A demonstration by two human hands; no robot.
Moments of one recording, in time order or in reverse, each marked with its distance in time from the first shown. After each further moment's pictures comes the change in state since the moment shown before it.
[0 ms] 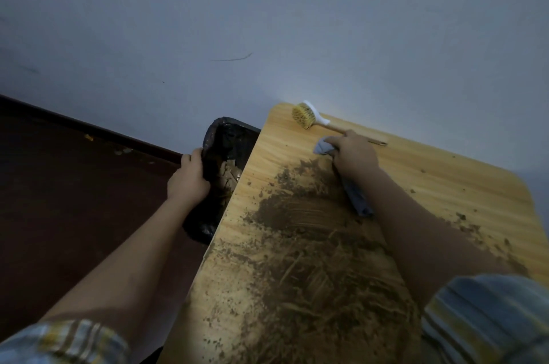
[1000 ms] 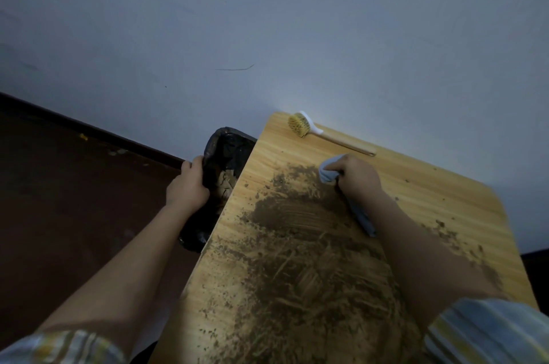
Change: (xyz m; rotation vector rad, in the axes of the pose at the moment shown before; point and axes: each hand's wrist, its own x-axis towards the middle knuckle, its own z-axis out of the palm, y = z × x) left_hand -0.022 0.005 -0.007 -0.019 -0.022 0.002; right_hand -0.032 0.017 -0.004 0.019 -0.046 -0.050
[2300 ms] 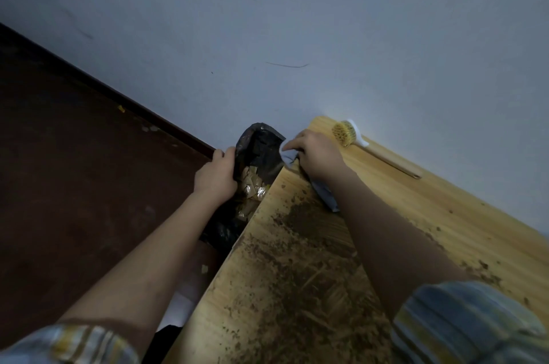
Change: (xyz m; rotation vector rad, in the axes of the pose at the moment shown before) left_hand -0.007 -0.007 -0.015 0.022 0.008 -0.010; right_hand 0.051 -0.147 -0.003 -0.041 0.019 -0.434
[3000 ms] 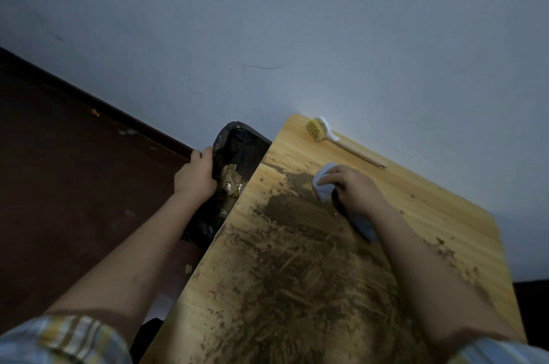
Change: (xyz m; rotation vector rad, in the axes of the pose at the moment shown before) left_hand -0.018 0.005 -0.005 -0.003 0.011 -0.028; right_hand -0.119 0.069 -0.013 -0.006 -0.096 0.113
